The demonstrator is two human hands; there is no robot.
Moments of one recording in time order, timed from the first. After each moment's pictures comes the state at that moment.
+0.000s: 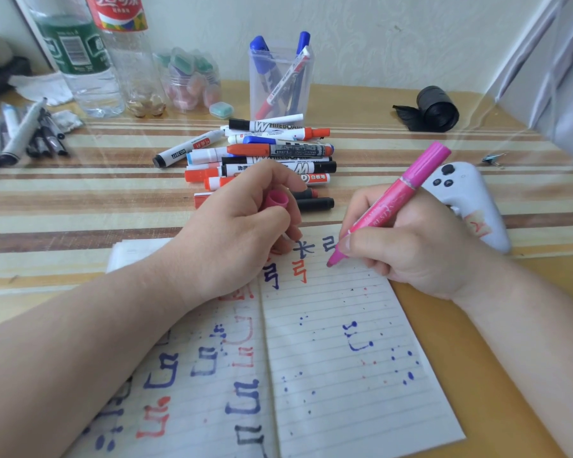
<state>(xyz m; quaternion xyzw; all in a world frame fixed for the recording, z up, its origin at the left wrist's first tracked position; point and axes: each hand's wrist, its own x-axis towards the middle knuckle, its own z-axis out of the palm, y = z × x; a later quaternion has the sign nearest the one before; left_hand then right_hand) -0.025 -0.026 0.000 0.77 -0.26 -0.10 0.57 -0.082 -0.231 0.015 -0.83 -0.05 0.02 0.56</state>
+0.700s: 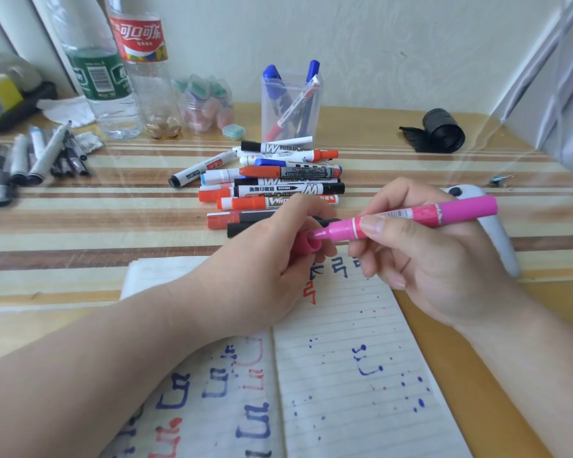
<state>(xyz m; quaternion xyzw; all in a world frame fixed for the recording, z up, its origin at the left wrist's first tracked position) -0.033 -0.026 -0.002 0.83 -0.39 -0.01 0.41 -0.084 -0.225 0.013 -0.68 -0.10 -0.07 0.72</state>
